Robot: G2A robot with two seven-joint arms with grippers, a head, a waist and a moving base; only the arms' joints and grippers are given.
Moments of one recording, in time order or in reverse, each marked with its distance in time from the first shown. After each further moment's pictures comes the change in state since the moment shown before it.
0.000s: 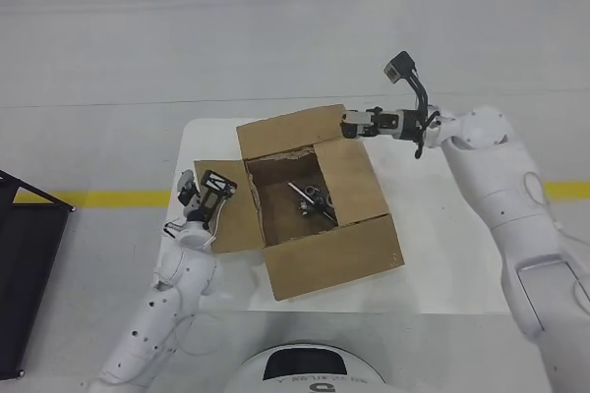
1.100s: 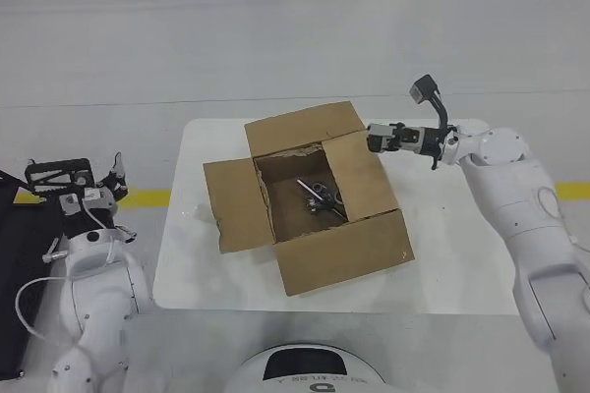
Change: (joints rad) left arm 0.309 -0.010 -0.441 -0.645 -0.124 0.194 0.055; right arm -0.021 0.044 -0.024 0.132 0.003 -0.015 -0.015
